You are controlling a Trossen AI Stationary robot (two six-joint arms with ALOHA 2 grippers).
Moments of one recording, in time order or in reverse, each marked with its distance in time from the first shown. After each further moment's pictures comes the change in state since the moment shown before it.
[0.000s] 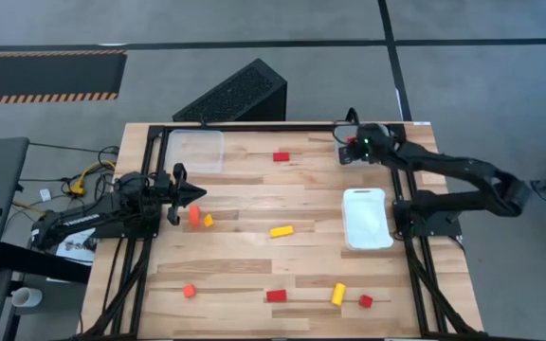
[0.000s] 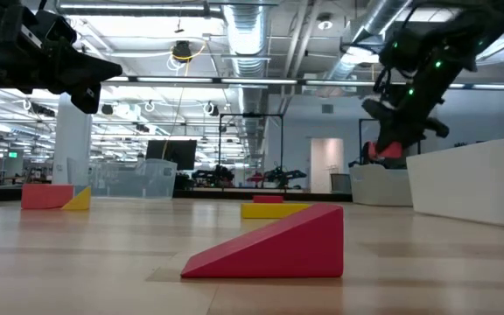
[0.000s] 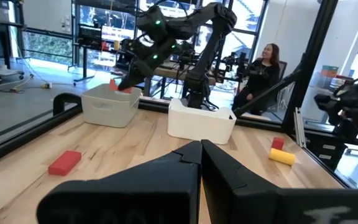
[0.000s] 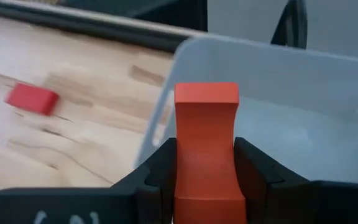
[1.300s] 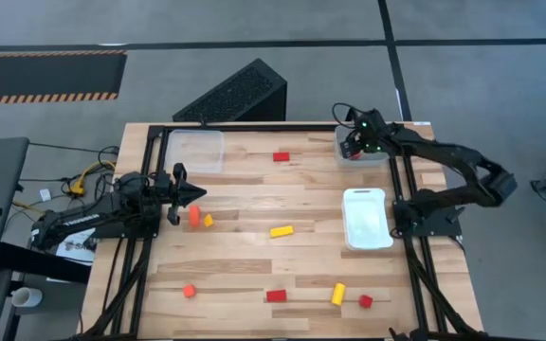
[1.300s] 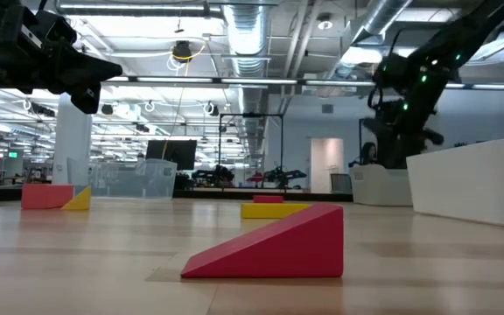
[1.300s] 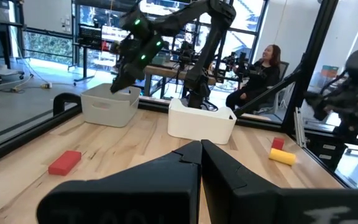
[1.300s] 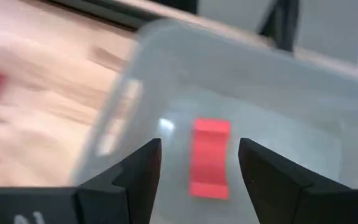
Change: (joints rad) left arm 0.000 0.000 0.000 0.000 0.000 0.000; right arm -0.156 0.109 0.085 -0.039 -0.126 -0.213
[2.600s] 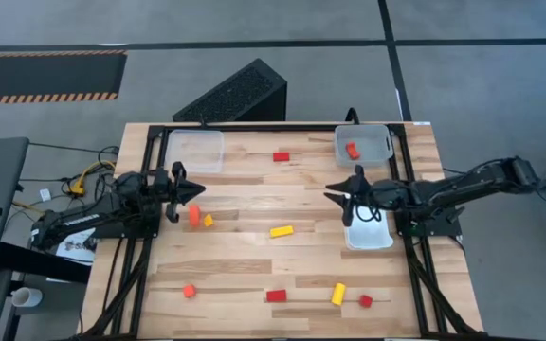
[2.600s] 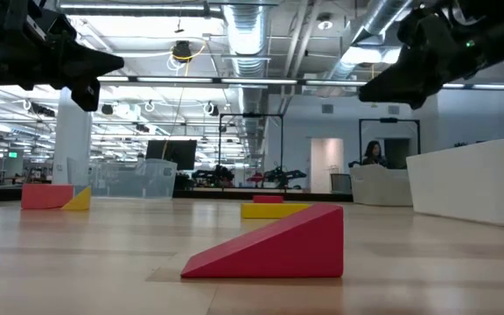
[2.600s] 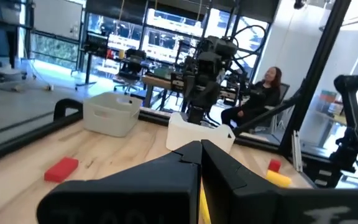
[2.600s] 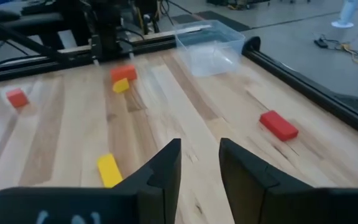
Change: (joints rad) left arm 0.000 0.000 0.000 0.059 -0.032 -0.095; right arm 0.941 -0.380 -0.357 0.560 0.247 -0.074
